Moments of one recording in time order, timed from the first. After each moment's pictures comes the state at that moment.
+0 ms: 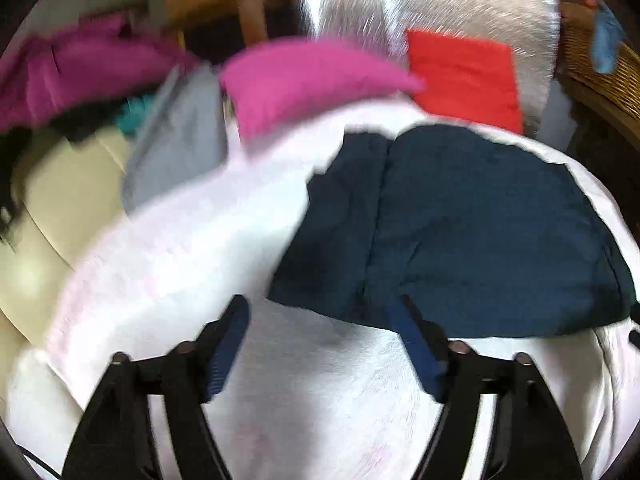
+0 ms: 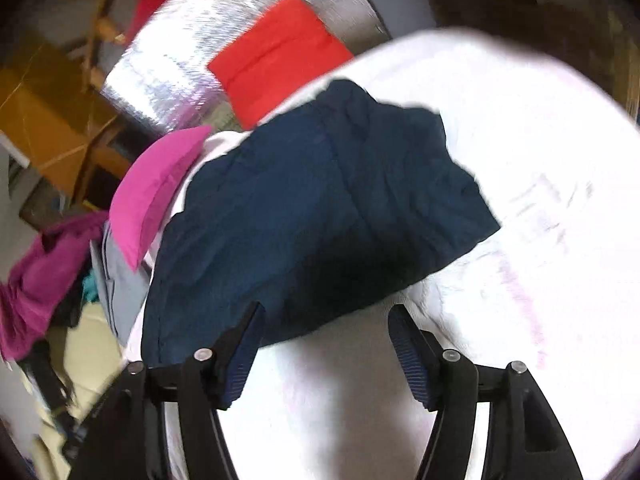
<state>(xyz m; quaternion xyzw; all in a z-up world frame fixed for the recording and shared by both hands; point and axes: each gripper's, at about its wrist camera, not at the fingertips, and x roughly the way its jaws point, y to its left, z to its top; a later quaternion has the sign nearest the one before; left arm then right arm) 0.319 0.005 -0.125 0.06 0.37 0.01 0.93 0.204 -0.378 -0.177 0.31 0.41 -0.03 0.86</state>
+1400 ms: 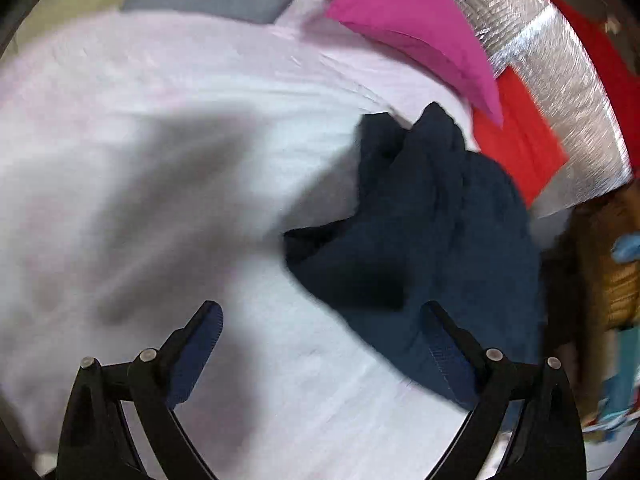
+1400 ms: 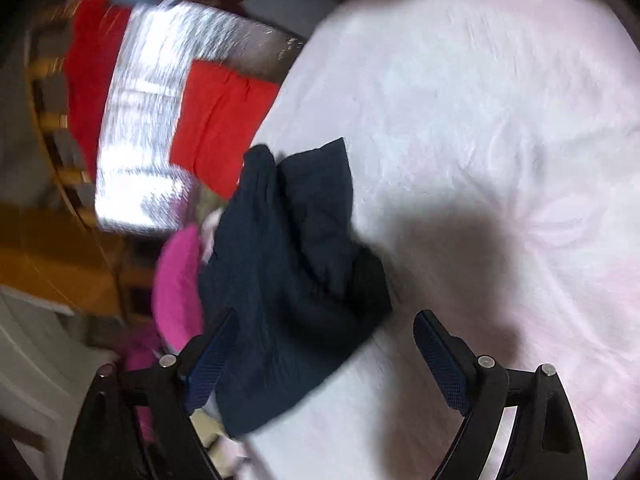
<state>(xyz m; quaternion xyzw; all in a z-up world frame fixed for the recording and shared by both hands) 0.438 0.100 -0.222 -0.32 0.50 -0.03 0.80 0.199 -0.516 -0.245 0.58 0.34 -0.03 0.74</state>
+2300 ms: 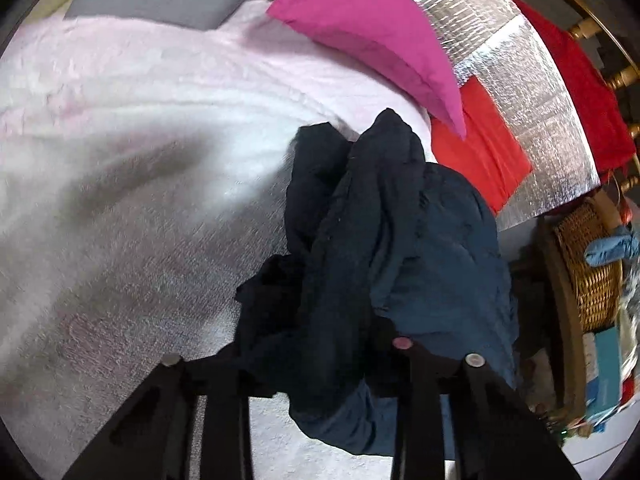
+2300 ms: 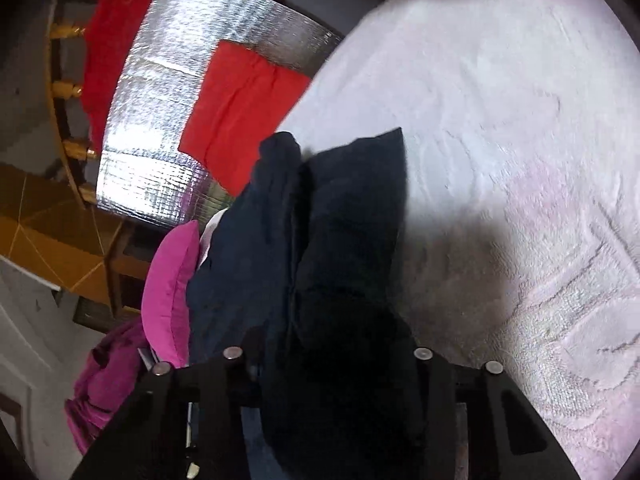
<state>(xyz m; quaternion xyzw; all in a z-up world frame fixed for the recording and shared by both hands) 0.477 0.065 -0.228 -0.33 0.45 -0.08 0.83 0.280 -0.483 -0.251 0.50 0.33 -0.02 0.80</state>
